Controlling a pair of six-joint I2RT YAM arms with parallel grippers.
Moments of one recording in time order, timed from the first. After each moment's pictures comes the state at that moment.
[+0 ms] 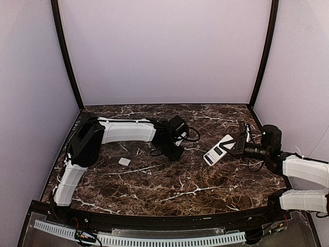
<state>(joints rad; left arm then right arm) -0.94 2.30 1.84 -0.68 -0.07 -0.21 0.28 1.00 0.33 0.31 -0.74 0.79</state>
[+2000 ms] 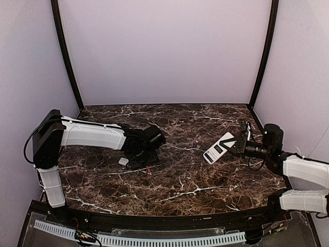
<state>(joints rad) -0.96 1.91 1.31 -0.70 -0.29 -1.32 0.27 0.99 0.33 0.35 -0.78 0.78</state>
